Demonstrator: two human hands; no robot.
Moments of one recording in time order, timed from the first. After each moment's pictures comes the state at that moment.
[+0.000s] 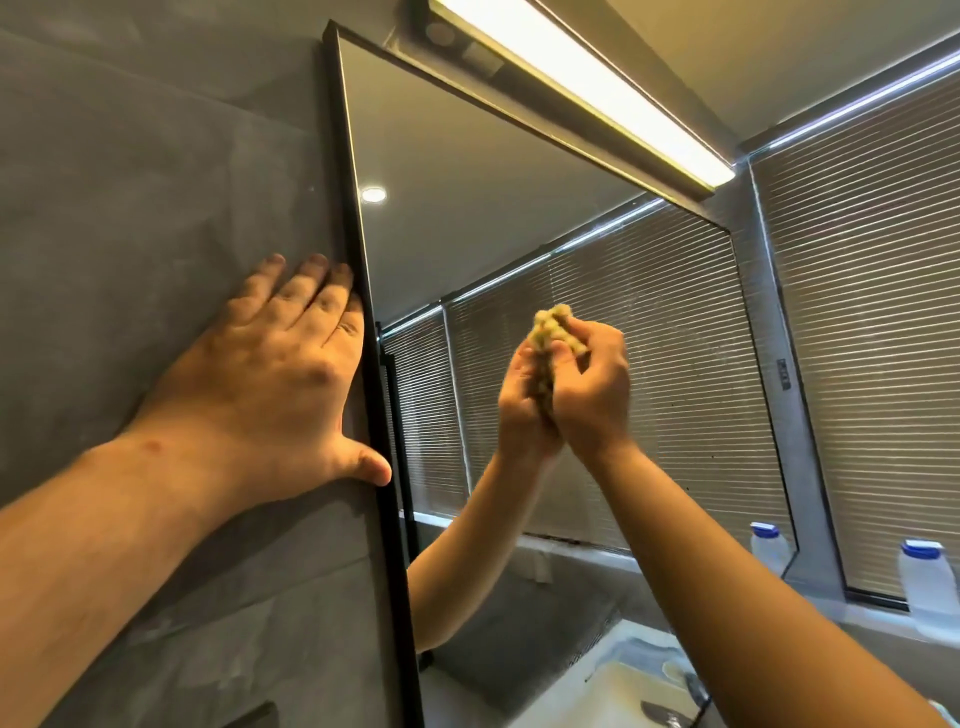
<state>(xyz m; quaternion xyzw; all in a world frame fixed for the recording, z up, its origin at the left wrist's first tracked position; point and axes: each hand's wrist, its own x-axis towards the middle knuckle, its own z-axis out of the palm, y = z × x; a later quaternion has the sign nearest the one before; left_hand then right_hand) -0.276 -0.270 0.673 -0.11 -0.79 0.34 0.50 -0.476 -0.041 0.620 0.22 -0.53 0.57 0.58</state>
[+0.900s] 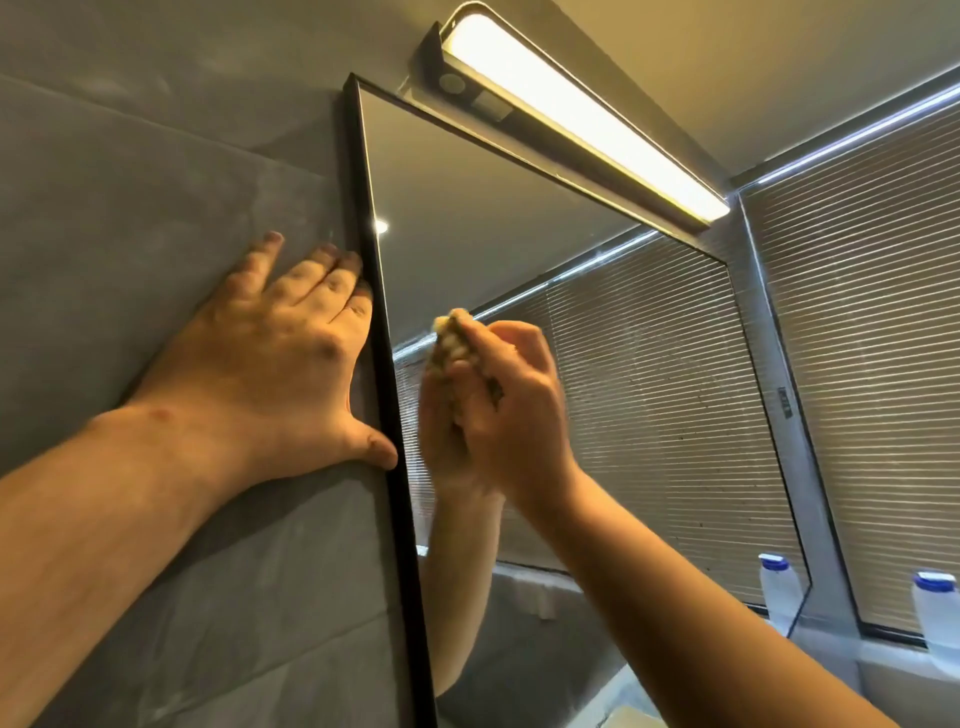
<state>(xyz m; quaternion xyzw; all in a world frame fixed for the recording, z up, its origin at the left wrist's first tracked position) -0.278 -0.259 0.710 -0.04 -0.77 0.37 0.51 -0.411 -0.108 0.643 0.37 -0.49 0.44 0.65</state>
